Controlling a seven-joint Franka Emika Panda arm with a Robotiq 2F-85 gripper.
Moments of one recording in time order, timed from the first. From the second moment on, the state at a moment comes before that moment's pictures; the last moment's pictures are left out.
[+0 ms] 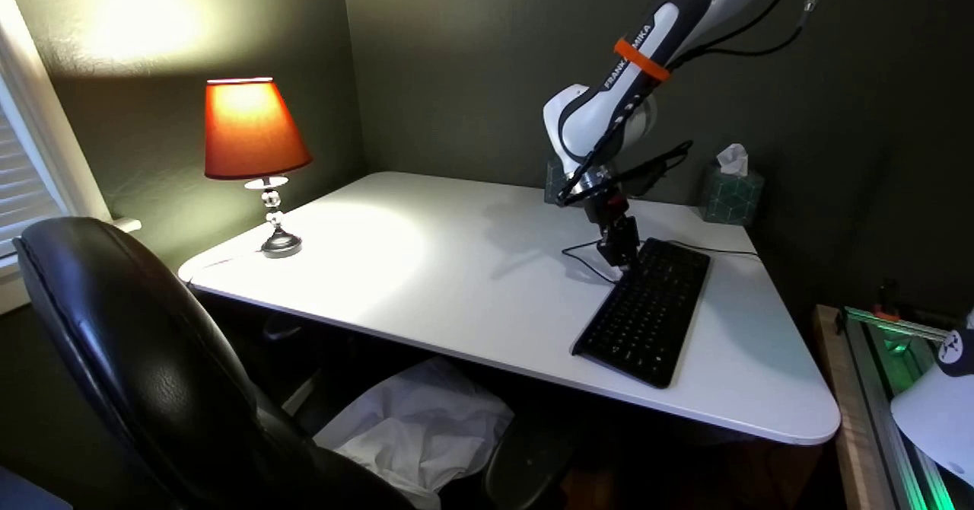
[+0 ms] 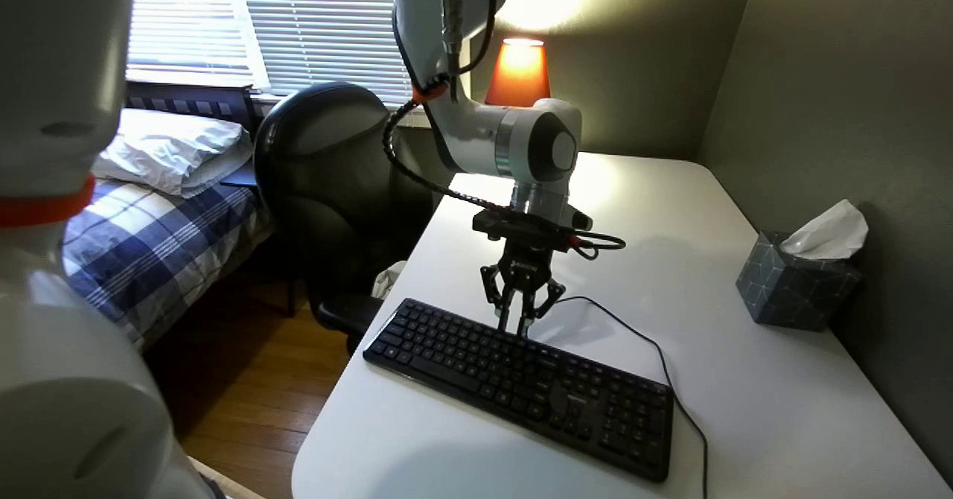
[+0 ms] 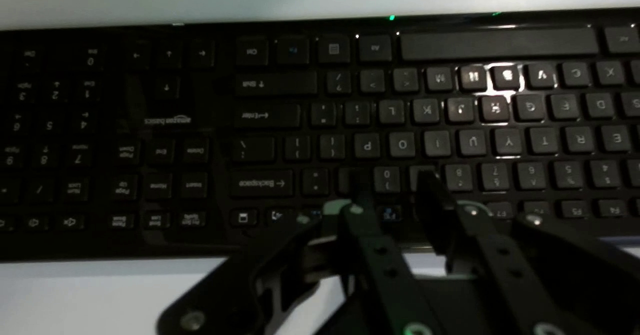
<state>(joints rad) -0.15 0.44 -0.12 -2.14 -0.11 2.09 -0.14</state>
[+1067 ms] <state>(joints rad) -0.15 0.18 -0.12 -2.29 -0.11 2.12 -0.12</state>
